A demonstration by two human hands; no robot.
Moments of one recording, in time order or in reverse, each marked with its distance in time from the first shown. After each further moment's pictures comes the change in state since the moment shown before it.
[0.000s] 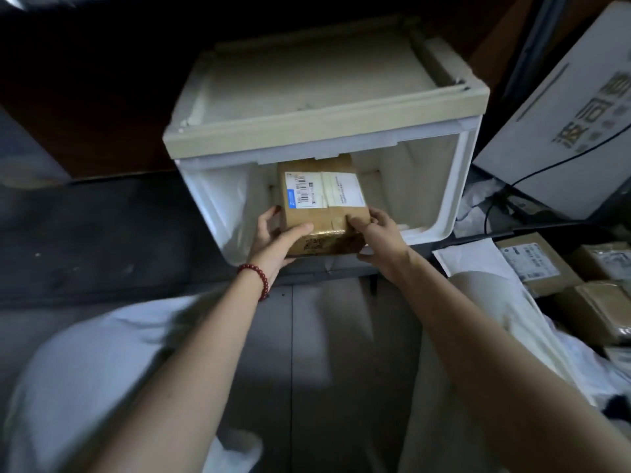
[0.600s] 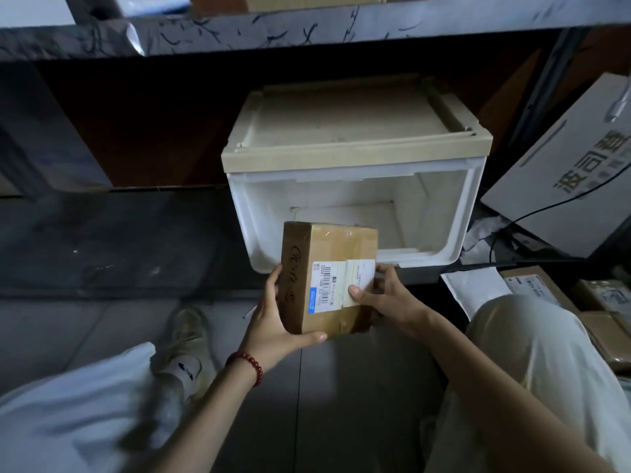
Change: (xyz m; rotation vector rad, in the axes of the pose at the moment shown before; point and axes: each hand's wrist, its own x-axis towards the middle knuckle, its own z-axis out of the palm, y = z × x) left_hand -0.113 -0.045 -0.054 0.550 -0.065 0.287; right_hand -0.065 0.039 -0.012 -0.157 -0.322 0.012
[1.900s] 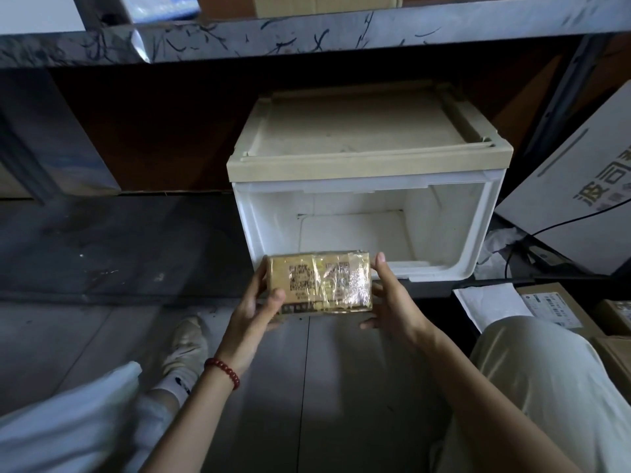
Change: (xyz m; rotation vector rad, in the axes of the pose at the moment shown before) left_hand 0.014 0.006 -0.031 -0.316 0.083 -0.024; right_hand 0.011 -0.021 0.018 0.124 -0.075 -0.022
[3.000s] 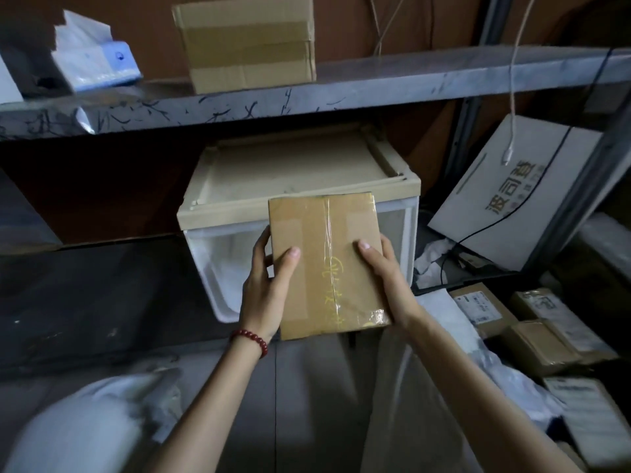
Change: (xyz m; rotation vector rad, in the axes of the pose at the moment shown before) left_hand 0.028 0.101 0.078 -0.023 0.057 0.189; right_hand -0.059 -0.076 -0.031 0.150 0.228 -0.401
